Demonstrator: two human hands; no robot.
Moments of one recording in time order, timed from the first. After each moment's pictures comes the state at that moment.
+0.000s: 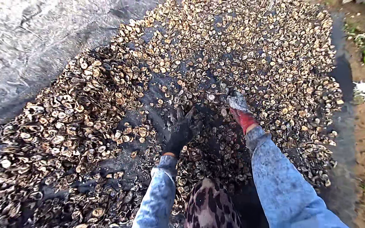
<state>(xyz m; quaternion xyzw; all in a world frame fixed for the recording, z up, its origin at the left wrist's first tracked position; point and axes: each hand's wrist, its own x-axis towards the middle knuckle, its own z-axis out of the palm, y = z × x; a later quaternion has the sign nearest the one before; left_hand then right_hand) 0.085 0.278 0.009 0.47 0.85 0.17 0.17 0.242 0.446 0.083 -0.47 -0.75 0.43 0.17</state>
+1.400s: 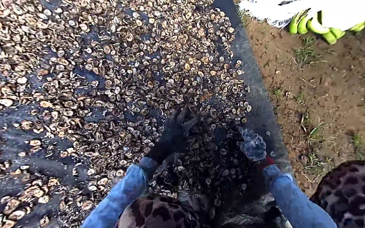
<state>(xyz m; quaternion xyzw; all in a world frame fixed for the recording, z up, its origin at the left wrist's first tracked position) 0.311 0.352 -0.046 0.84 0.48 0.16 0.20 0.633 0.287 -0.035 -0.70 -0.67 0.22 0.03</state>
